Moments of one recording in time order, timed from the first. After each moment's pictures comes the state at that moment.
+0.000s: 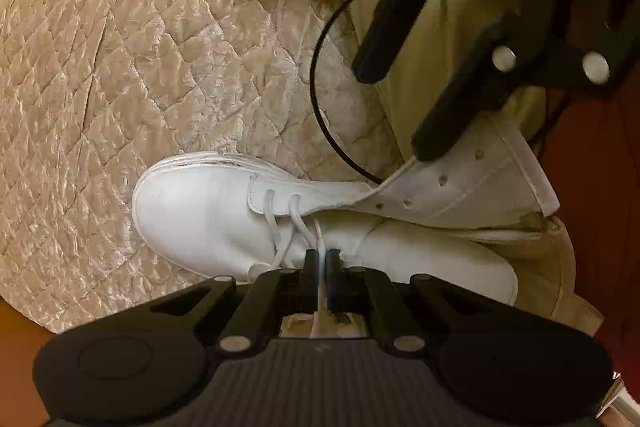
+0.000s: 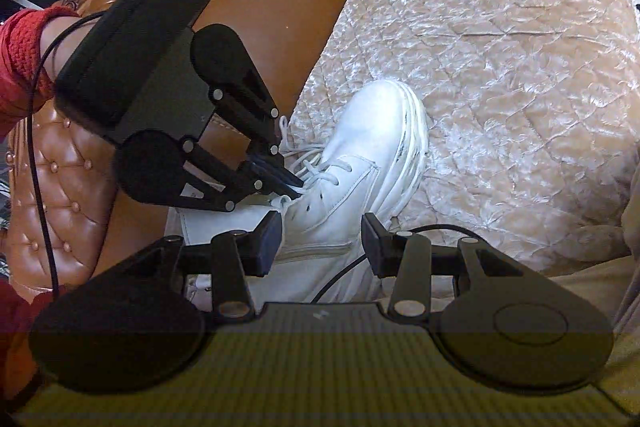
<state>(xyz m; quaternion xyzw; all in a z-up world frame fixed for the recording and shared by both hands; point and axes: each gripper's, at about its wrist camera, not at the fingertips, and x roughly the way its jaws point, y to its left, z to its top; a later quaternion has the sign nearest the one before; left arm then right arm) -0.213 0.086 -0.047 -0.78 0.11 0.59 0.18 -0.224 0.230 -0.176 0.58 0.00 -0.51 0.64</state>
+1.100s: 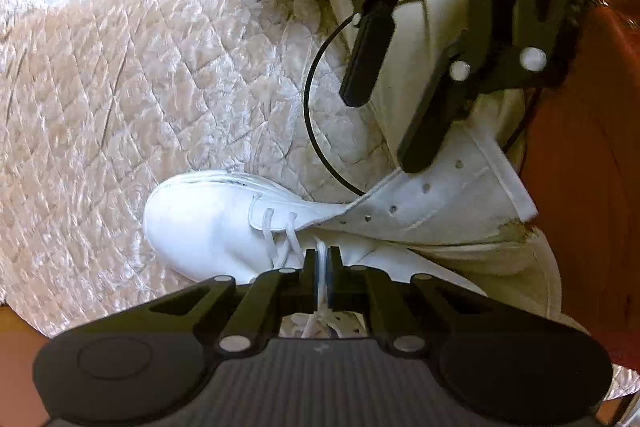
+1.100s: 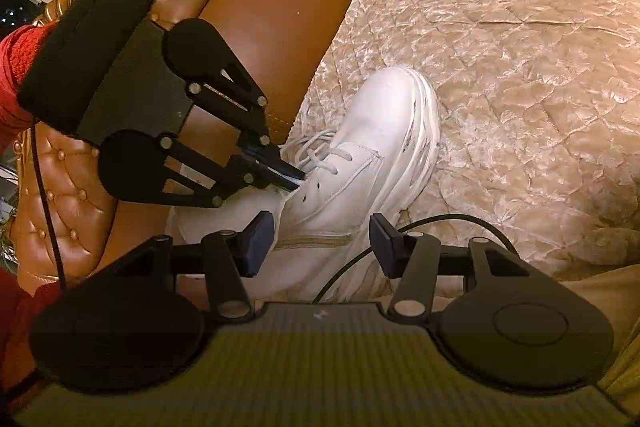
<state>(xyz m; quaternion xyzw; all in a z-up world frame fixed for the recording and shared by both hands) -0.181 0.083 -0.027 -0.72 0.12 0.66 0.17 -0.219 0.222 -0.186 0.59 0.01 -0.49 0.65</state>
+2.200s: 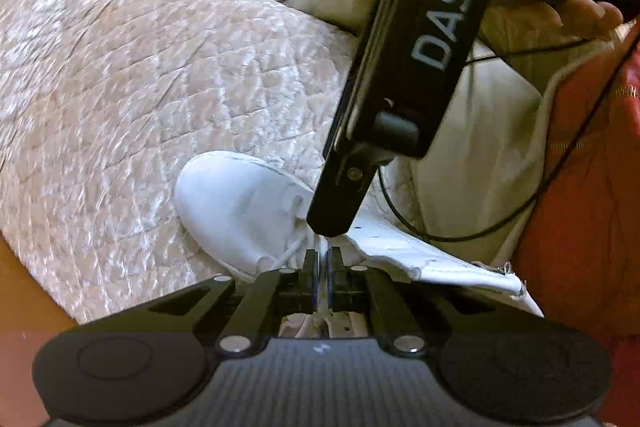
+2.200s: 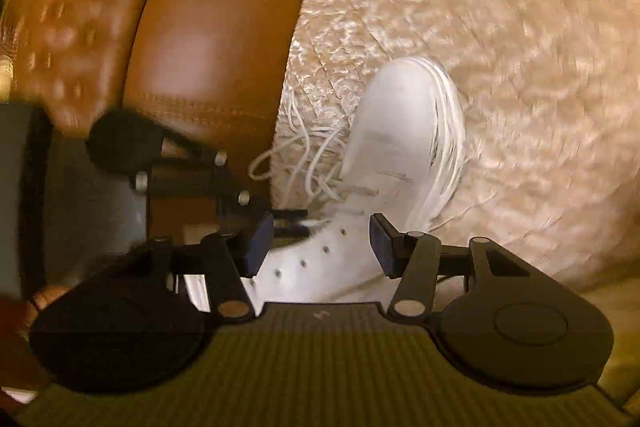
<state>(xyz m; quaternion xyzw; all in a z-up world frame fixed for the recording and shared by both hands) -0.132 0.045 -0.007 -0.66 0.01 0.74 0.06 -0.222 0.128 -0.182 0.70 0.03 -0.45 0.55</state>
